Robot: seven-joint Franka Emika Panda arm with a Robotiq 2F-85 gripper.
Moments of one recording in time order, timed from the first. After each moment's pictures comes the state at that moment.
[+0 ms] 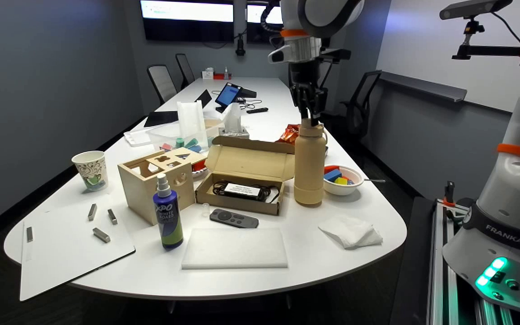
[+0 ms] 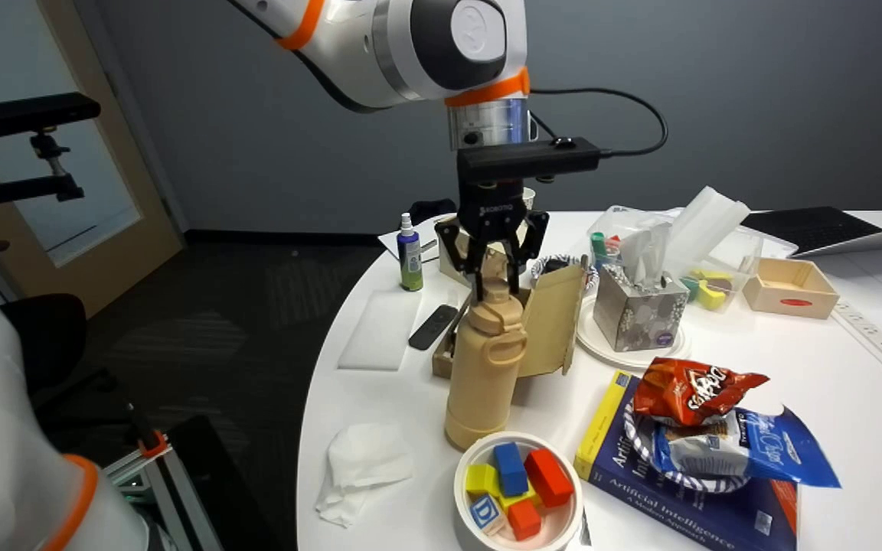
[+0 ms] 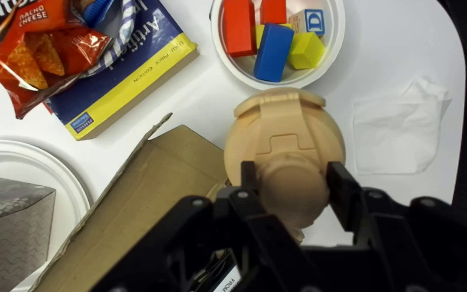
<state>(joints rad) 0.00 -0.14 -0.05 -2.33 -0.25 2.08 -1.00</state>
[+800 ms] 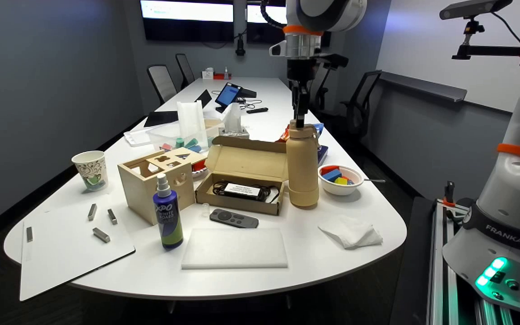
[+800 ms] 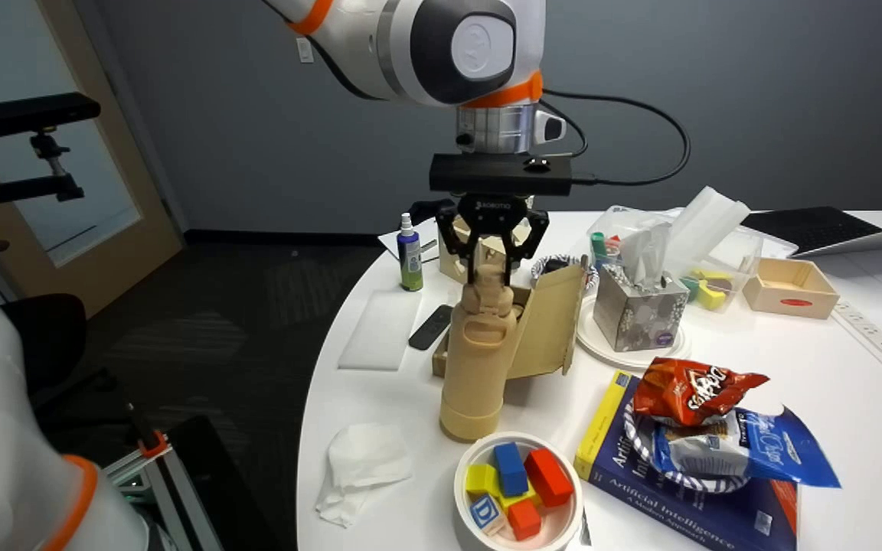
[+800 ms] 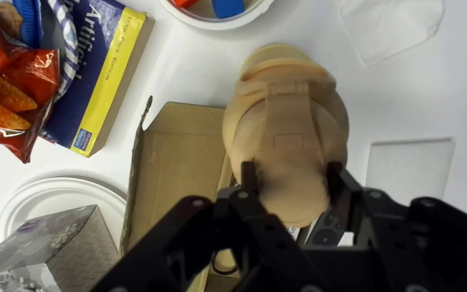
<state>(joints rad) 0.00 -0.13 -0.07 -2.34 -0.04 2.18 -0.69</state>
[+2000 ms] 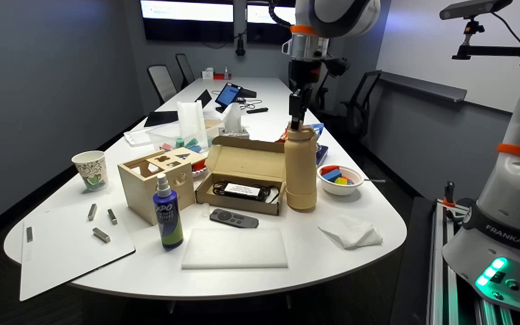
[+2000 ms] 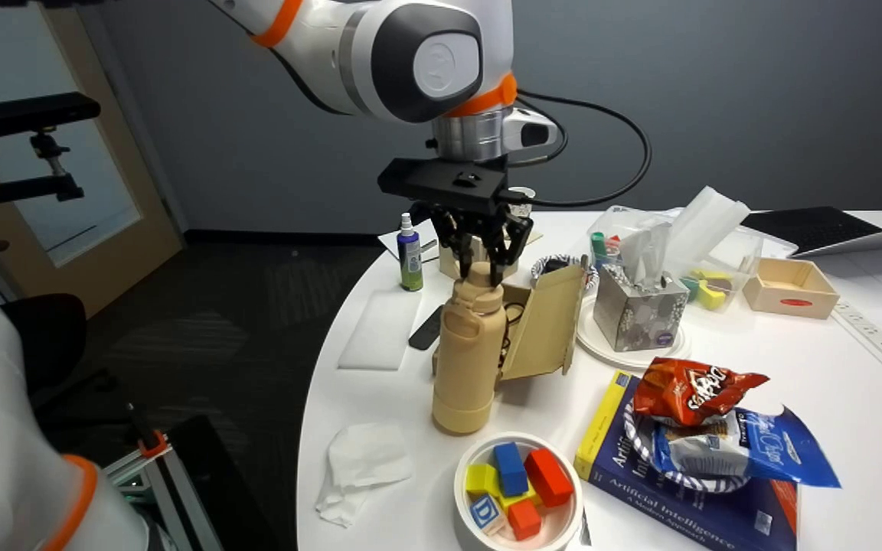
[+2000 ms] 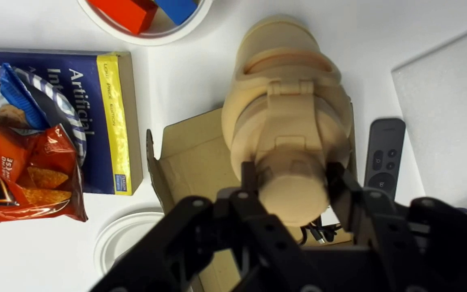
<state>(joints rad) 0.00 -0.21 -0.04 -2.46 -0.04 2.32 -0.23</state>
